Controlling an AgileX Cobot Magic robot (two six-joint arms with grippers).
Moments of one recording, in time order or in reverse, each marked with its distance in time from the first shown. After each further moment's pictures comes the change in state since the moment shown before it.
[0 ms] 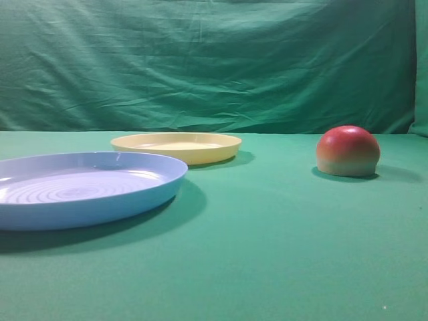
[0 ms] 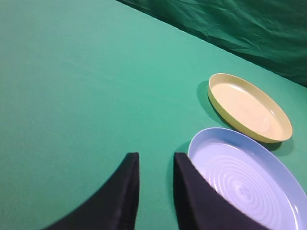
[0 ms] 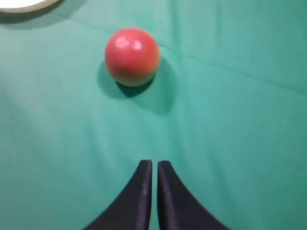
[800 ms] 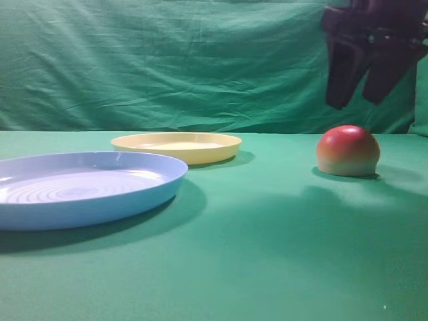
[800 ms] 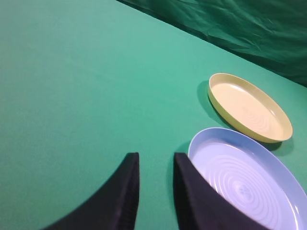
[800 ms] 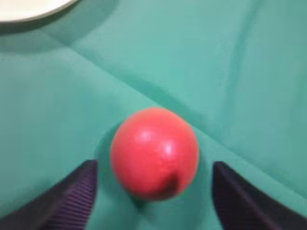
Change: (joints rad) left arm 0.000 0.000 0.000 0.000 0.000 0.000; right arm 0.106 0.533 -0.300 -0.095 -0.101 0.028
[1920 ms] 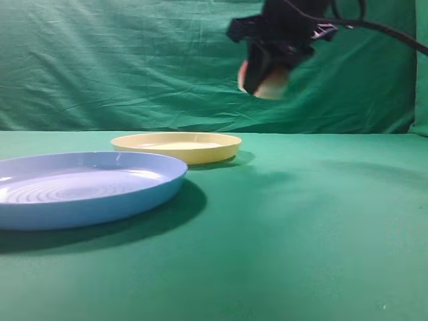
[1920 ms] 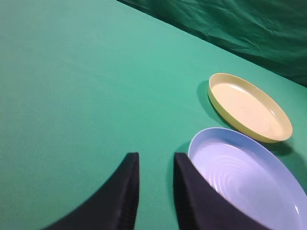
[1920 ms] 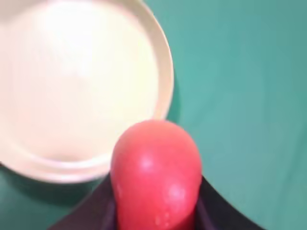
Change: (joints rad) left arm 0.000 0.000 0.000 0.000 0.000 0.000; right arm 0.192 0.239 -0.412 0.004 -0.127 0.000
